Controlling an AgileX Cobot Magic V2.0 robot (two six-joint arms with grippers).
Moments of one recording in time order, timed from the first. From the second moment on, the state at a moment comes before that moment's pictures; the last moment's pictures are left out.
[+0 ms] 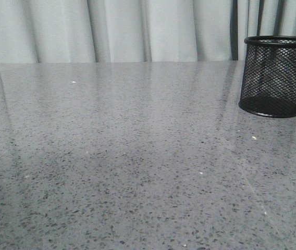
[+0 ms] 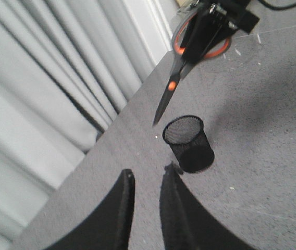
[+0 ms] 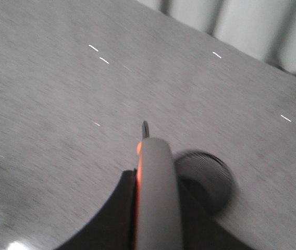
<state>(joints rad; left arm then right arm) -0.75 0.80 -1.25 -0.24 0.76 0.62 0.05 1.10 -1.46 0.43 1.10 -0.58</state>
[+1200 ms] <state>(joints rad) -0.75 0.40 -0.94 -0.24 0.78 0.55 0.05 1.53 -1.49 0.23 1.09 -0.50</state>
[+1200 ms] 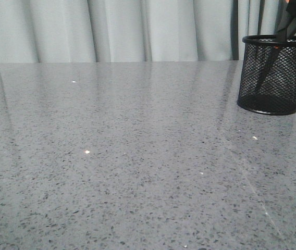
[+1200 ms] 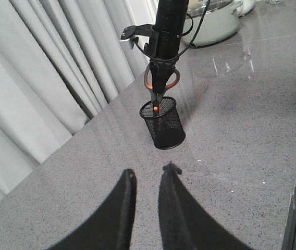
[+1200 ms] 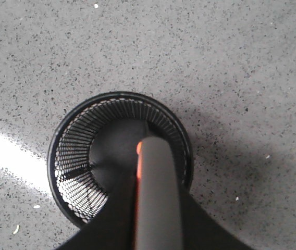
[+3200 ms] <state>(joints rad) -0.75 0.27 -0.65 -0.25 0.35 0.47 0.05 1.05 -1.33 0.42 1.03 -0.52</state>
